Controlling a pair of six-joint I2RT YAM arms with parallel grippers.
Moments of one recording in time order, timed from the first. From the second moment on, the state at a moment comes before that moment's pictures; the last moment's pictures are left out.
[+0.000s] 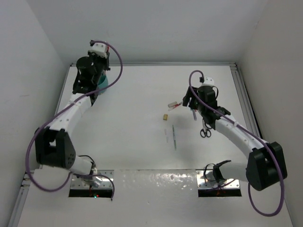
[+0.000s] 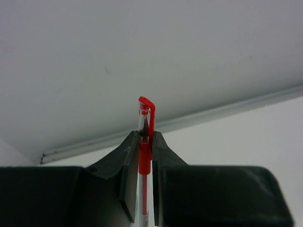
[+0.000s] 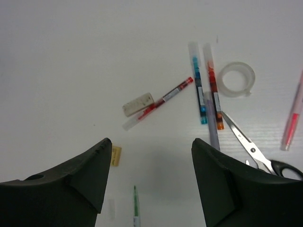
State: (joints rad) left arm -0.15 1.41 1.19 0.34 0.02 0.15; right arm 0.36 1.24 0.76 -0.05 0.21 0.41
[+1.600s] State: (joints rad) left arm 0.08 2.04 1.07 1.05 0.27 0.20; right arm 0.38 1.74 1.29 -0.16 -0.01 0.29
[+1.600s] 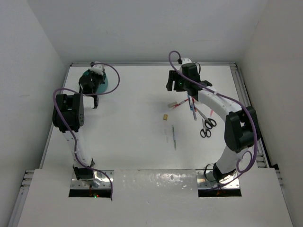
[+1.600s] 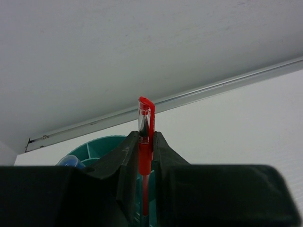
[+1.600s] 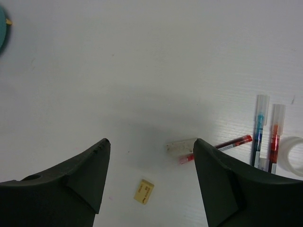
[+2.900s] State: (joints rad) left arm -0.30 1.27 0.89 0.09 0.17 -0.07; right arm 0.62 1.34 0.72 -0.55 0.12 0.45
